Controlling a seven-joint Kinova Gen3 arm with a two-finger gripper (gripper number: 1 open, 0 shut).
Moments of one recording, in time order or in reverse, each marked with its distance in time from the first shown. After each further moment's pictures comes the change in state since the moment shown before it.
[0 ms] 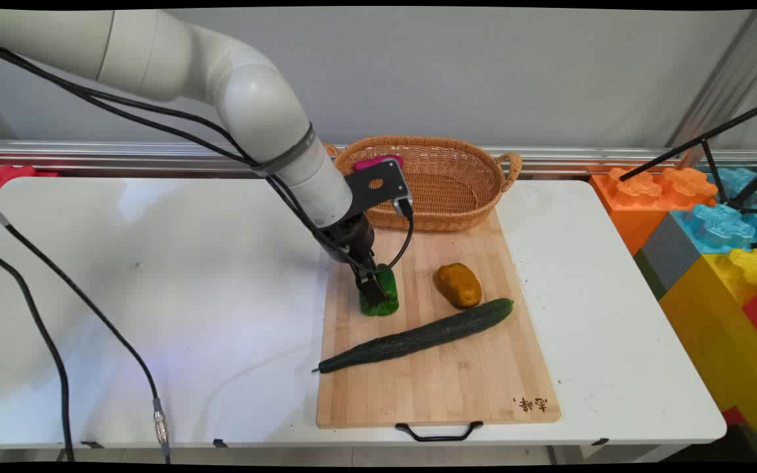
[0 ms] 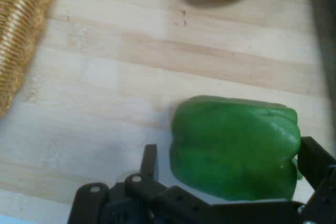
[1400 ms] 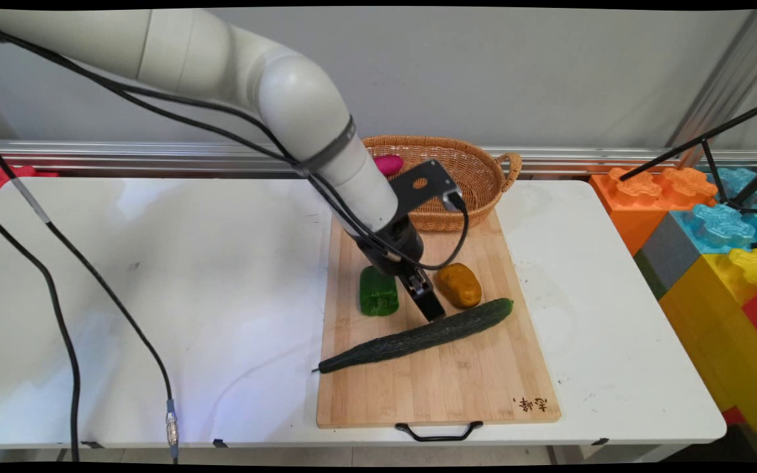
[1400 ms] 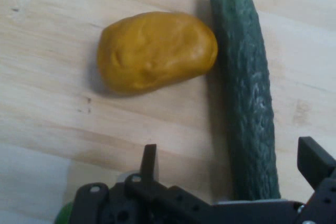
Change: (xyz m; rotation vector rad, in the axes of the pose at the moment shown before) arm 0.047 0.032 0.006 -0.145 0.093 -0.118
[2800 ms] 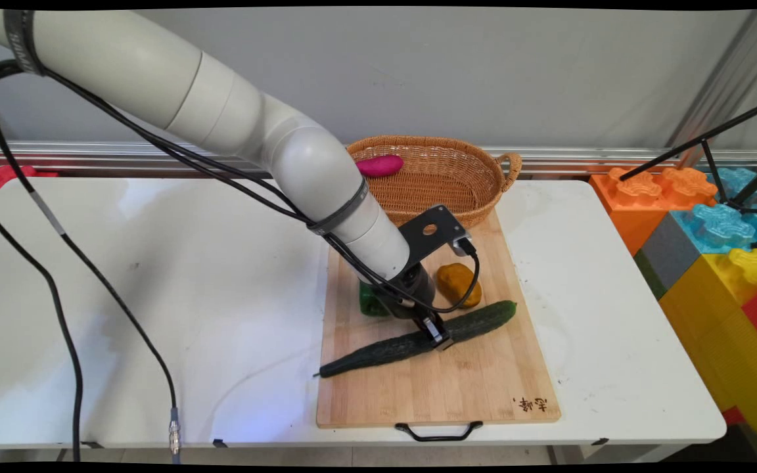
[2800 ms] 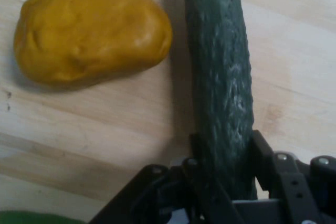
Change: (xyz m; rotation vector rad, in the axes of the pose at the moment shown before) arm -0.016 0.030 0.045 -0.036 0.019 -0.045
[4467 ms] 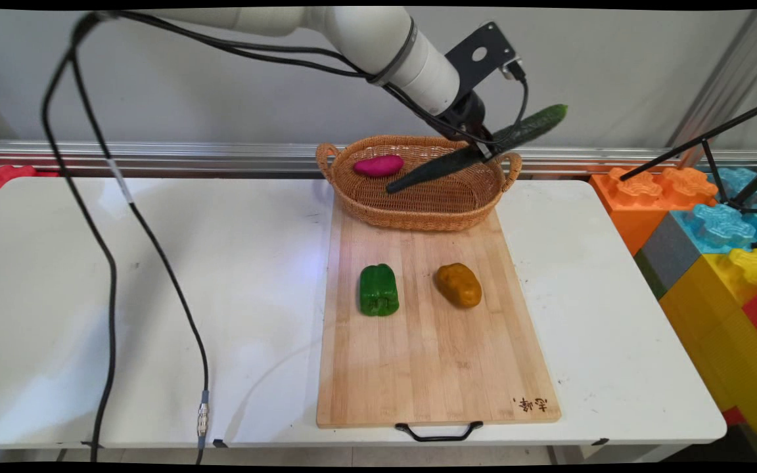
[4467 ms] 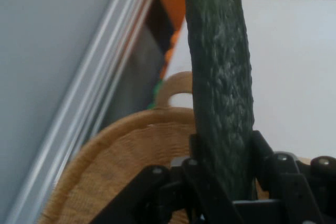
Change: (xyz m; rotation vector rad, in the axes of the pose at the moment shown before) arm 0.152 -0.120 -0.074 0.393 0.311 0.224
